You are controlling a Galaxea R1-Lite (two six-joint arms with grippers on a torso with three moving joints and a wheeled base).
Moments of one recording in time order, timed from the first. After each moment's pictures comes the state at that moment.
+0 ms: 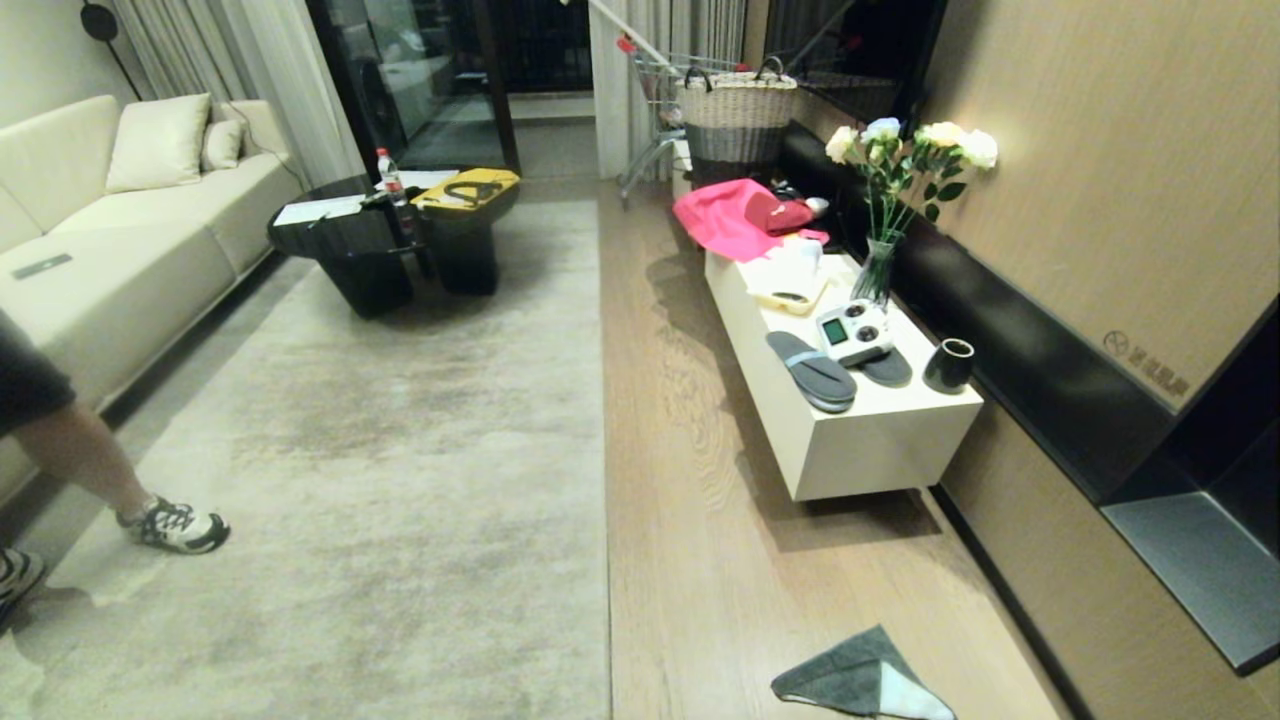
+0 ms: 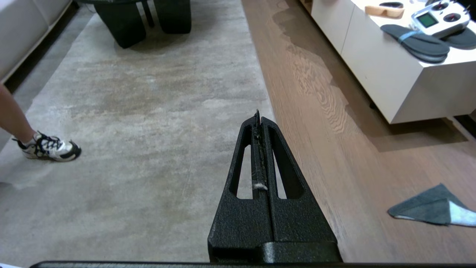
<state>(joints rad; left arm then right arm) -0.01 0.00 0.00 0.00 -0.01 0.03 0.00 0.00 0.00 -0.02 -0.04 0.09</state>
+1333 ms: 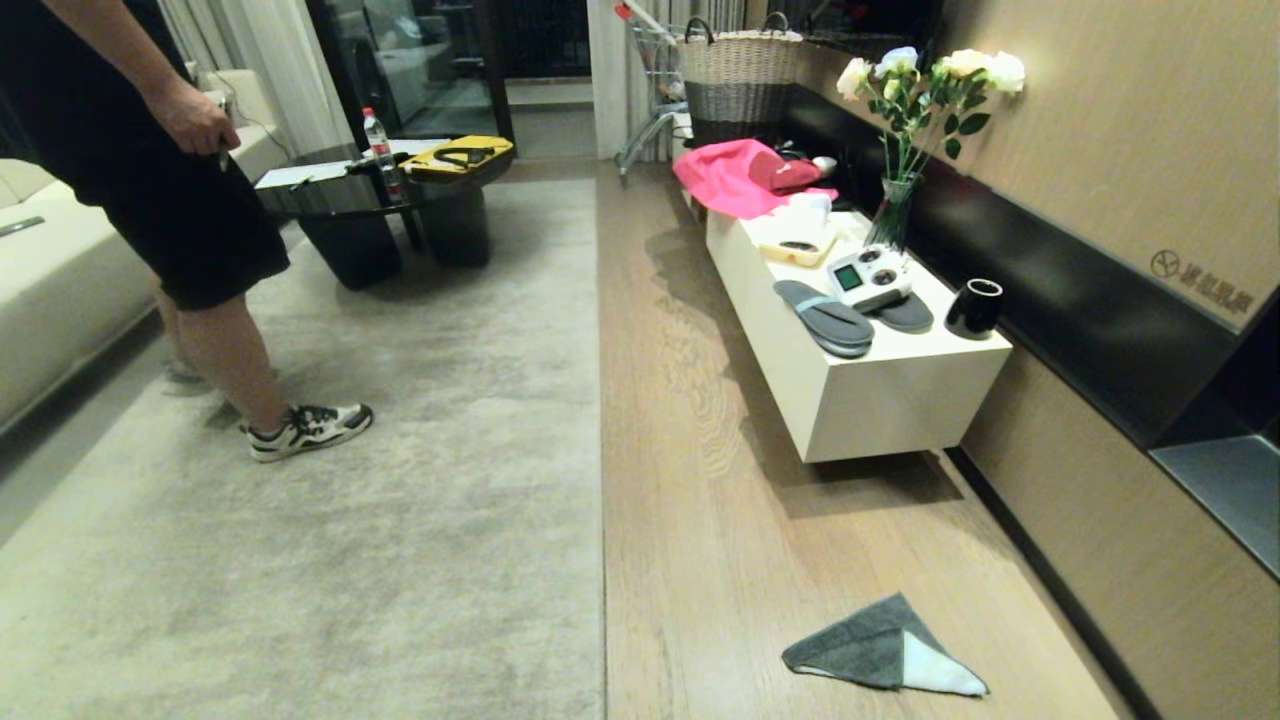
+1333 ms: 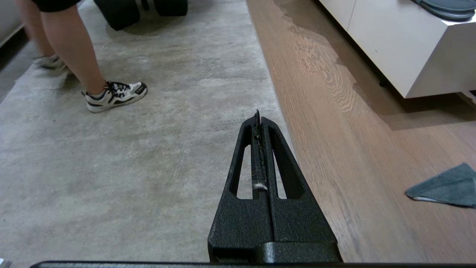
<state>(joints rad) -0.01 0.00 0.00 0.00 -0.01 0.03 0.00 0.00 0.00 -0.02 -0.04 0.09</state>
